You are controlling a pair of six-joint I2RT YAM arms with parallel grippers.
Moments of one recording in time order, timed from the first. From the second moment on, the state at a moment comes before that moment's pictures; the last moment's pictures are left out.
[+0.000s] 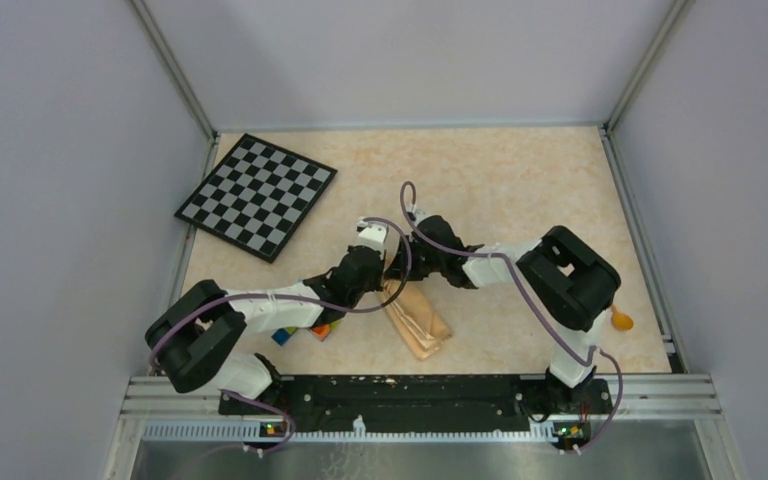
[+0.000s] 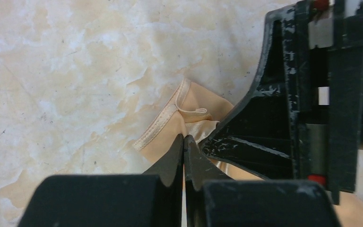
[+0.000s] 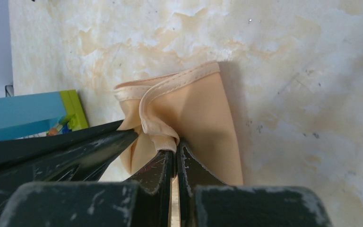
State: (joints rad) left arm -0.85 1.43 0.58 0.28 -0.40 -0.31; right arm 0.76 1.83 0.86 0.33 -0.27 0.70
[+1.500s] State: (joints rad) left arm -0.79 1.43 0.49 0.41 -0.29 -0.42; right arm 0.76 1.94 0.88 0.48 -0.35 0.73
